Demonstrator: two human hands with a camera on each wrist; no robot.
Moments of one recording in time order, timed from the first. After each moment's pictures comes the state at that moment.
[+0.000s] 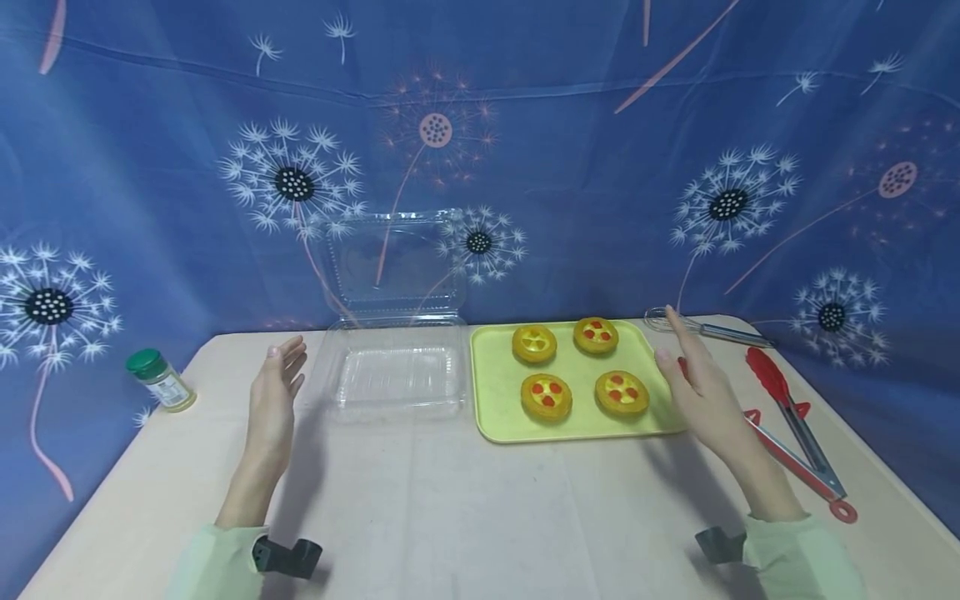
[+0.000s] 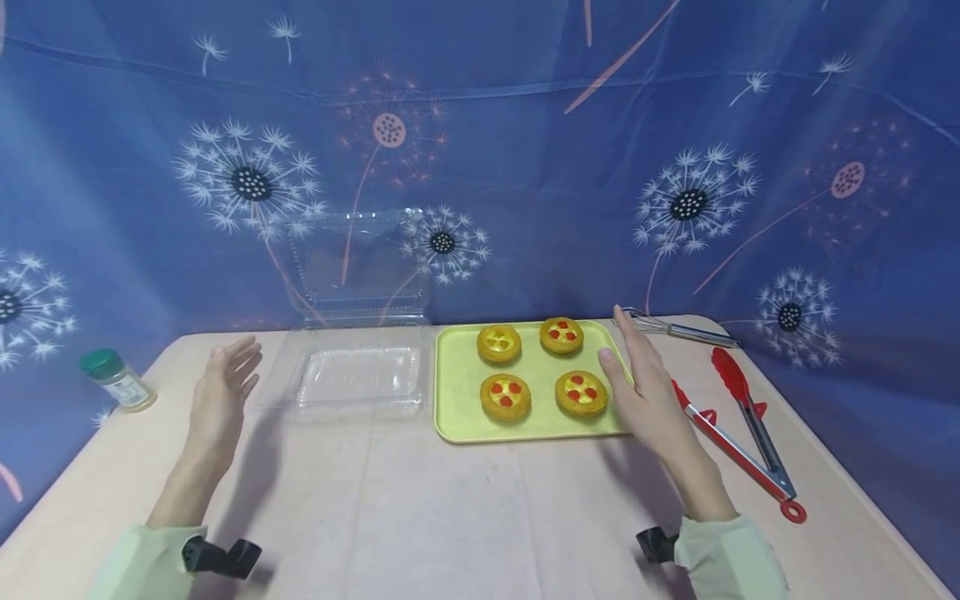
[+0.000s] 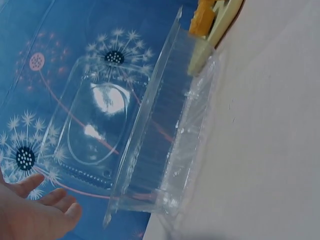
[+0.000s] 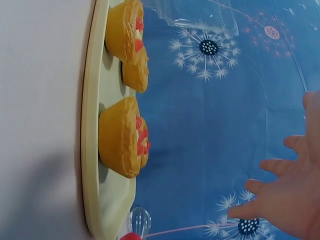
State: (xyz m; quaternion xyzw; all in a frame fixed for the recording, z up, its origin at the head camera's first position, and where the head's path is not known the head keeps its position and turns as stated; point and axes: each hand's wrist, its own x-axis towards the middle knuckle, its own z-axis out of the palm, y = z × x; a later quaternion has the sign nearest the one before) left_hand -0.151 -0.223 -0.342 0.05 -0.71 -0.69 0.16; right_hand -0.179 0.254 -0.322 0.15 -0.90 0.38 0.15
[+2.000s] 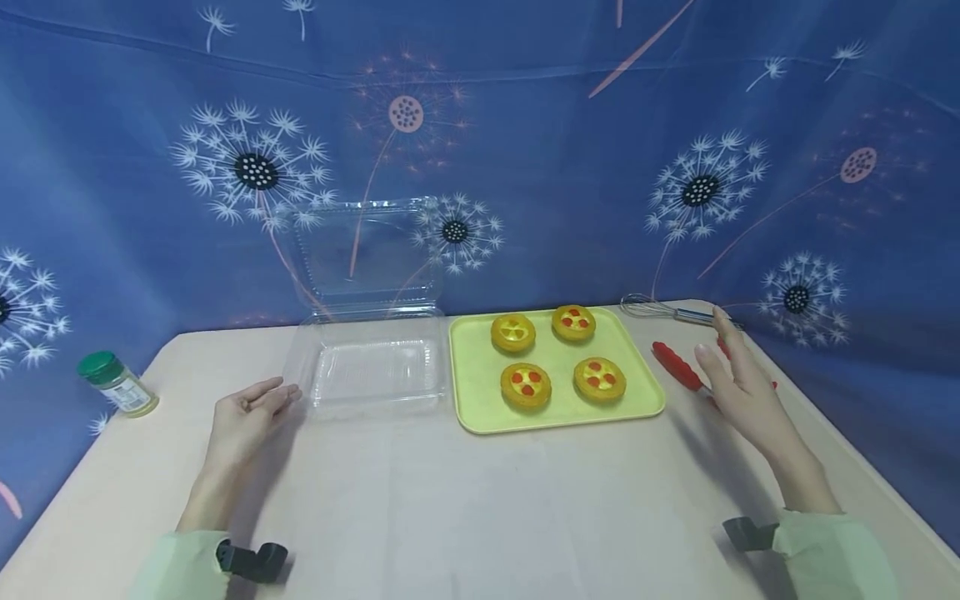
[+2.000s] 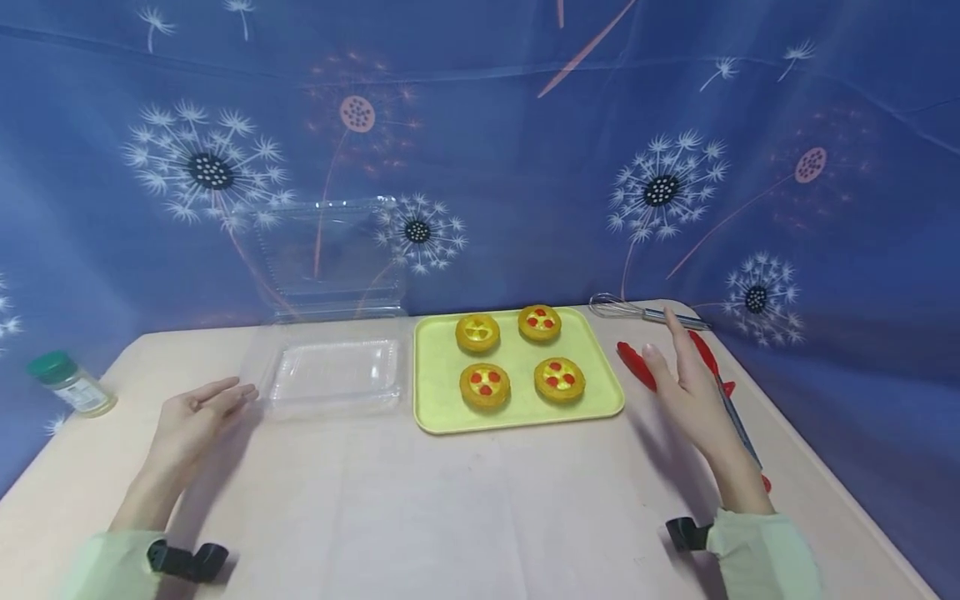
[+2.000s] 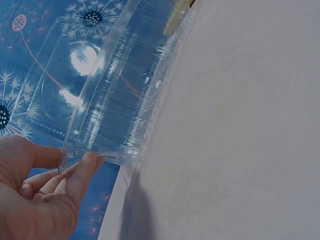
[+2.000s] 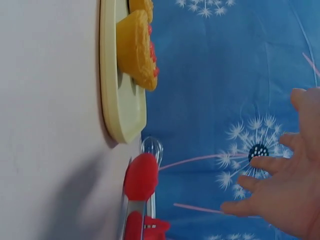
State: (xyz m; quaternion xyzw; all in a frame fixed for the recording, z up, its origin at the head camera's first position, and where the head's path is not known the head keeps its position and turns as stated) left_hand -0.163 -0.260 -0.385 0.11 -0.74 -0.67 0.02; right_hand -0.168 0.324 -0.330 0.08 -0.91 0.40 0.11
